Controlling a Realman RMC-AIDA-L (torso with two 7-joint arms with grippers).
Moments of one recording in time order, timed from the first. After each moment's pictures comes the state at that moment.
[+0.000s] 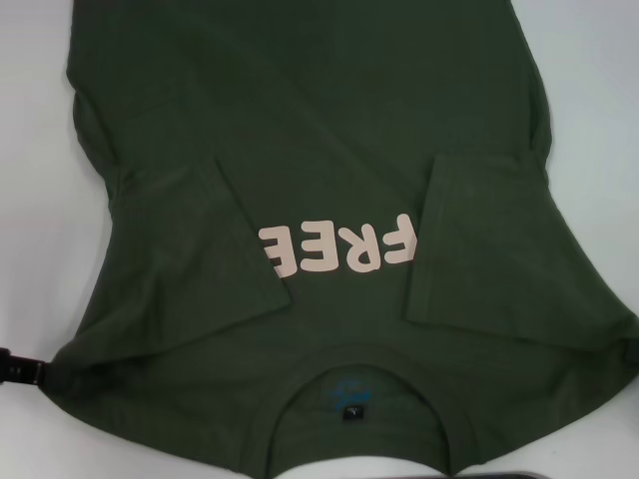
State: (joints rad) left arm -0.46 -1.87 0.54 0.58 2.56 1.84 -2.06; right arm 0.14 2.03 -0.17 -0.66 -2.41 -1.79 1.95
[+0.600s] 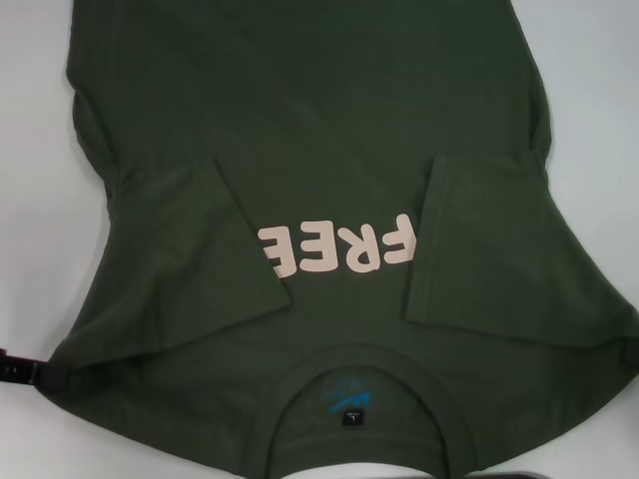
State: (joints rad) left arm -0.47 -1.87 0.54 0.59 2.56 1.87 -2.04; right arm 0.13 2.04 -0.15 -0.66 -2.41 -1.83 1.93
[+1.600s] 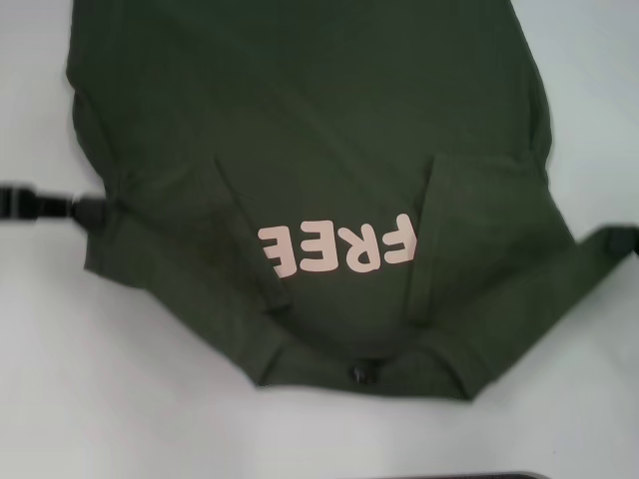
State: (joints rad) left arm -0.61 -1.87 0.39 0.58 2.46 1.82 -2.04; right arm 0.32 2.00 -0.11 -0.66 -2.40 -1.79 1.94
